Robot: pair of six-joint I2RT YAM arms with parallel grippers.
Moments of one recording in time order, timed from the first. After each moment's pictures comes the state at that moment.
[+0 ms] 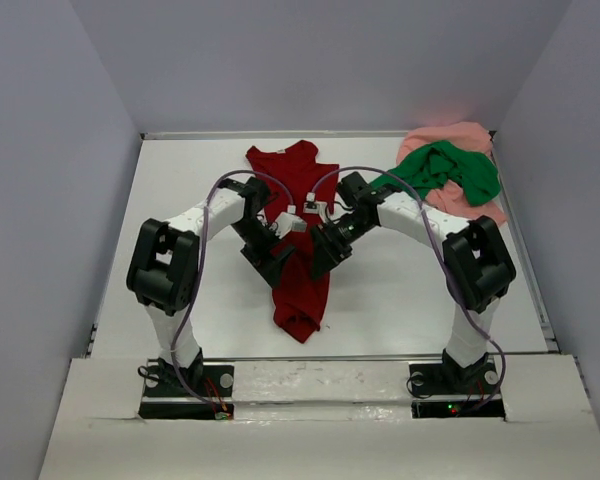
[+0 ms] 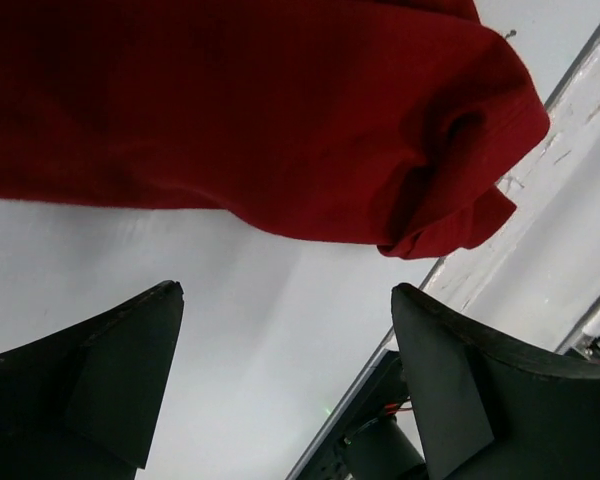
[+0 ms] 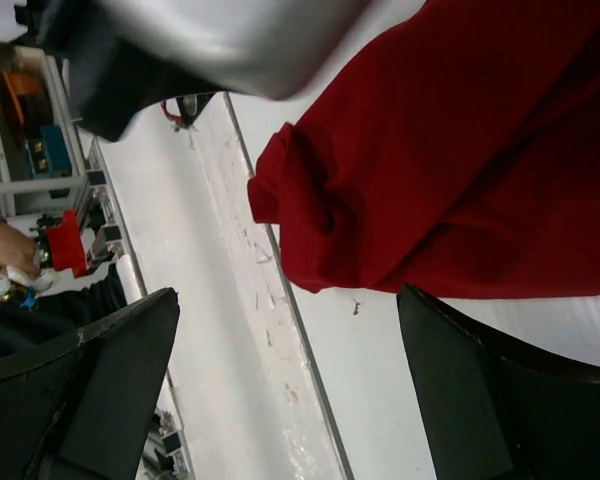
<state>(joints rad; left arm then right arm) -0.42 1.79 1.33 -1.11 0.53 0.52 0.56 1.87 1.41 -0.80 -0.98 -0.09</state>
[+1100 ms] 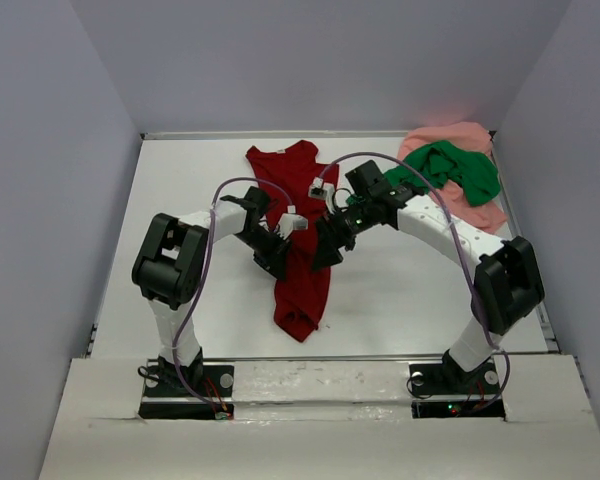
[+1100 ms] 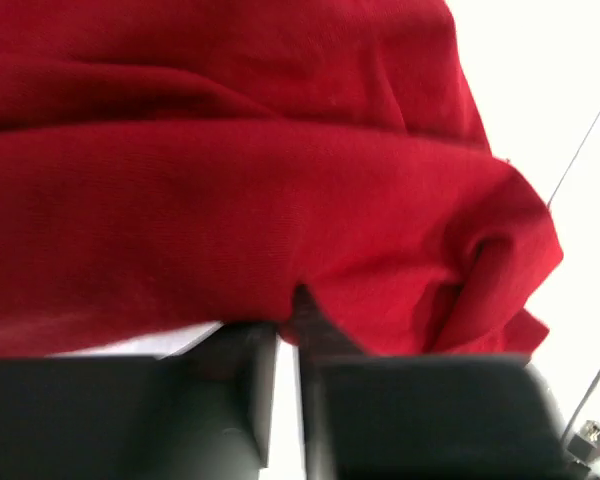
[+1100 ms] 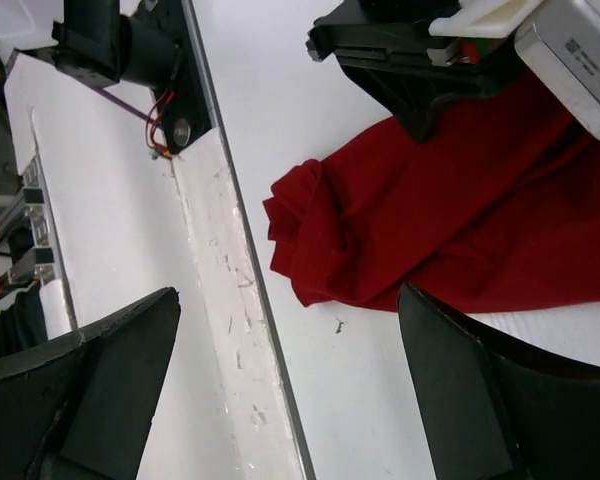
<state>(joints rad) -0.41 1.88 1.17 -0.76 0.71 0.44 0.59 1.70 1.37 -0.70 -0.91 -0.09</state>
